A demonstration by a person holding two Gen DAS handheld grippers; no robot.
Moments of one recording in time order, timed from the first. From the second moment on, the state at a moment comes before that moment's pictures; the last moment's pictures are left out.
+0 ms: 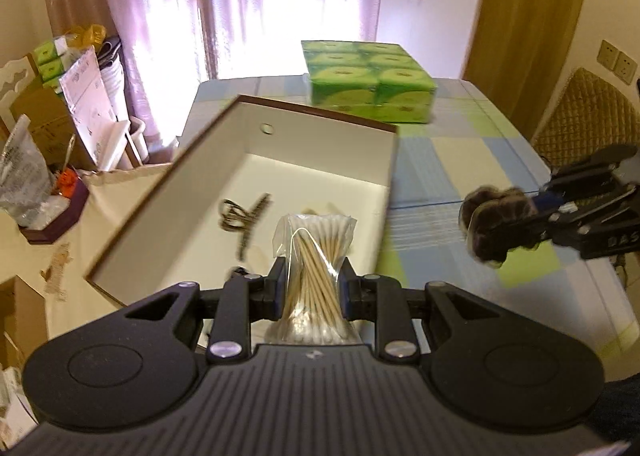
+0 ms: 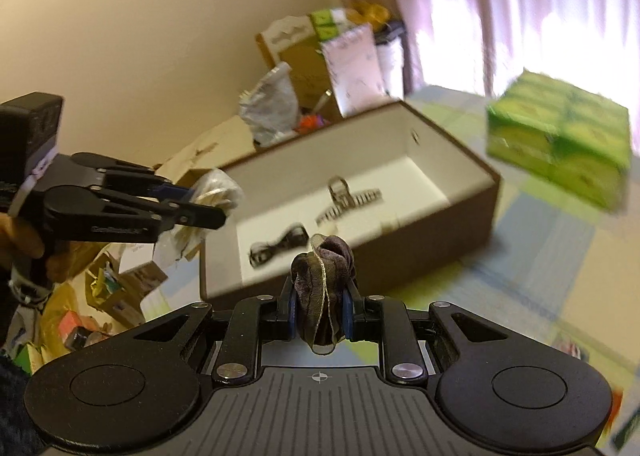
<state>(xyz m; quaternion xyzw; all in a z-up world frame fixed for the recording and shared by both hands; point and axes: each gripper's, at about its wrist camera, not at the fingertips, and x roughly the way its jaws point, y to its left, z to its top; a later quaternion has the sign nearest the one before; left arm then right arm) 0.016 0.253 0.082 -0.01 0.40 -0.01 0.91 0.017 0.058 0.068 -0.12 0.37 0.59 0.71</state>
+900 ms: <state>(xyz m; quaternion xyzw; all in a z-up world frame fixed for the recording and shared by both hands) 0.093 0.312 -0.008 0.07 0.54 -0.18 0.82 0.020 0.234 -0.014 -0.33 0.45 0.55 0.62</state>
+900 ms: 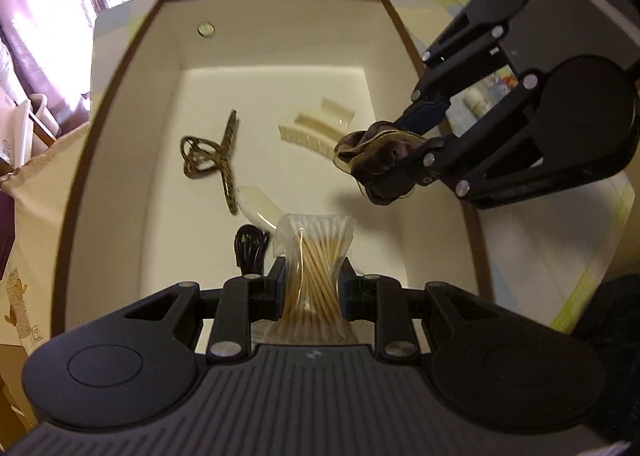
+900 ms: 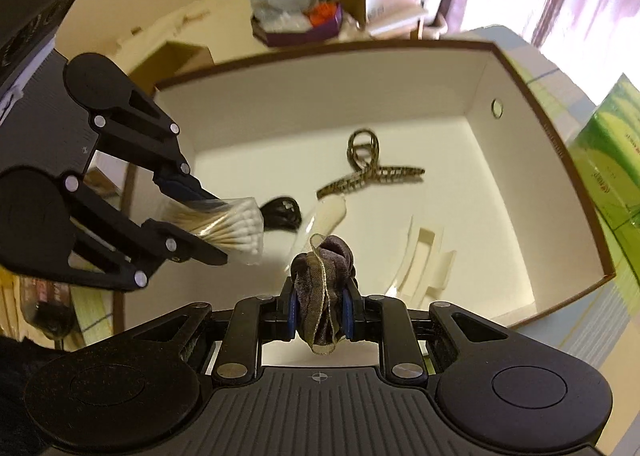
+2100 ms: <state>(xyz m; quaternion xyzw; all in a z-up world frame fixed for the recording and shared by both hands) 0.086 0.315 -0.009 0.10 0.57 -0.16 0.80 0.004 0.234 -0.013 -0.41 0.40 0.54 0.62</state>
